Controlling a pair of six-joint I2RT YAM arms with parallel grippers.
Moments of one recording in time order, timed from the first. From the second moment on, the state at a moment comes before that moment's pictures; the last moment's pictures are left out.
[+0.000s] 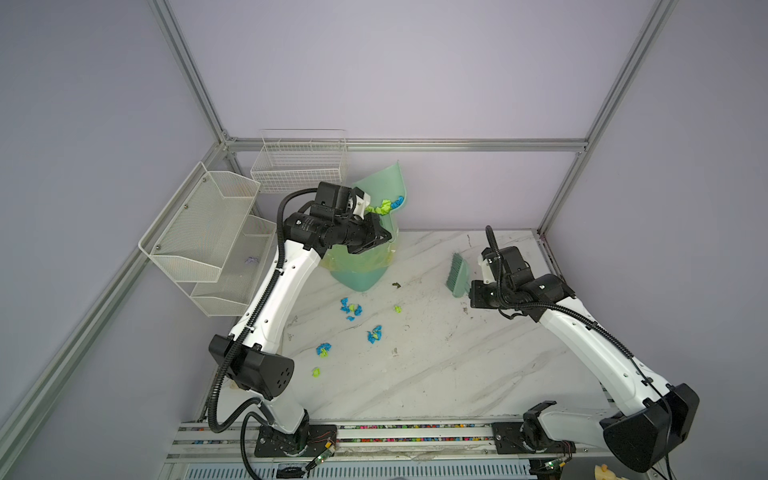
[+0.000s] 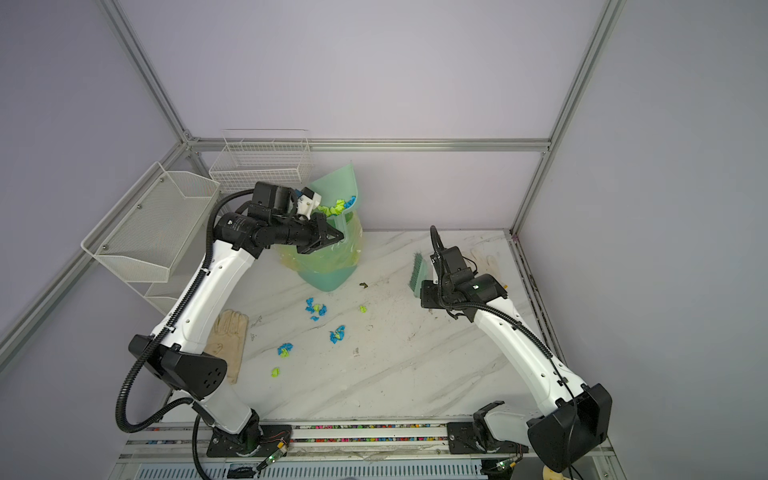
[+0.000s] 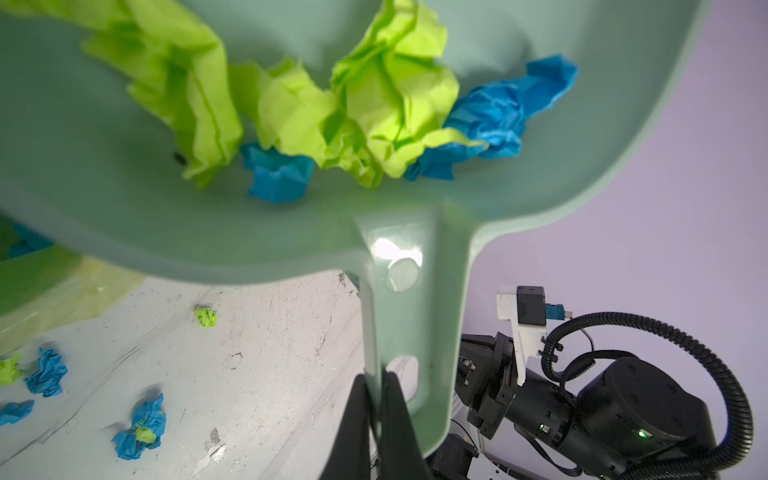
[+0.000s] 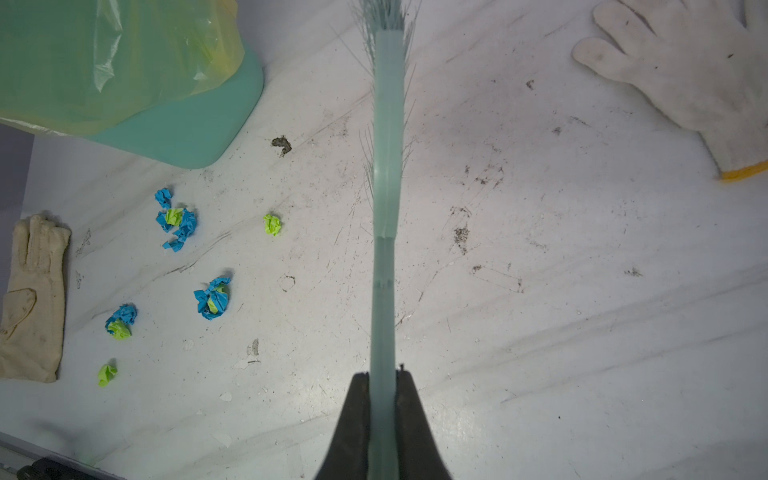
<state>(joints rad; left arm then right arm) -0.34 1.68 1.98 -0.96 0.53 -0.67 0.46 1.27 1.25 -0.91 0.00 0.44</state>
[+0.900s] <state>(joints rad) -0.21 1.52 1.38 -0.15 0.85 -1.24 0.46 1.27 1.25 -0.90 -0.02 0.44</state>
